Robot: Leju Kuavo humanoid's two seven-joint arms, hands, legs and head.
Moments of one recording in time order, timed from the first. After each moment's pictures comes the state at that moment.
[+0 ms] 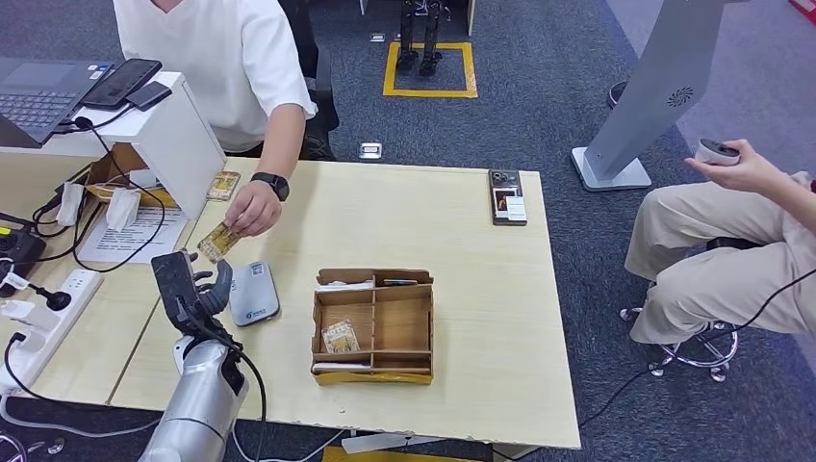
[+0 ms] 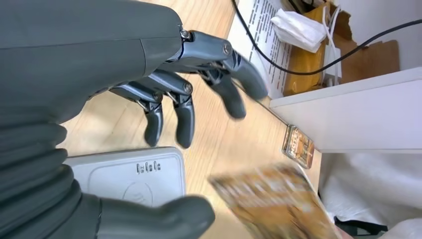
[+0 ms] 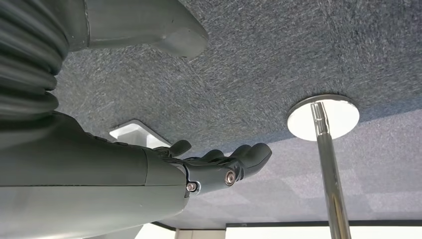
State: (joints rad) left arm -0.46 -0.20 0.23 -0.83 -0.18 0.51 -0.41; right arm -0.13 0.34 -1.56 -0.74 1.19 -0.69 -0.45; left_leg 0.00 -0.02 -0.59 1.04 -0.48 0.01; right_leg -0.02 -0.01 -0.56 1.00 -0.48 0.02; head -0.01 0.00
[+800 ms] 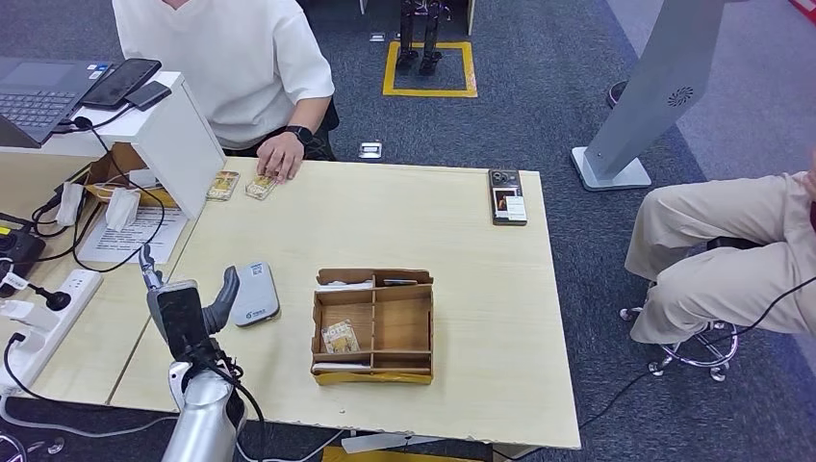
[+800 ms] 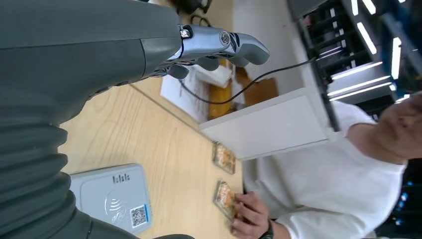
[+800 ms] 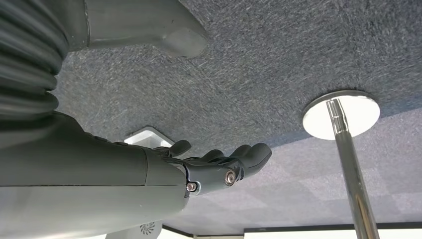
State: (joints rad) left arm -0.21 -0.22 0.04 -1.21 -0.27 0.64 -0.54; right arm -0.12 0.34 -1.56 -0.74 1.12 -0.69 -0.43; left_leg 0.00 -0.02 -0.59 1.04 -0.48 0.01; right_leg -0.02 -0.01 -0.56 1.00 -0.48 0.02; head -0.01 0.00
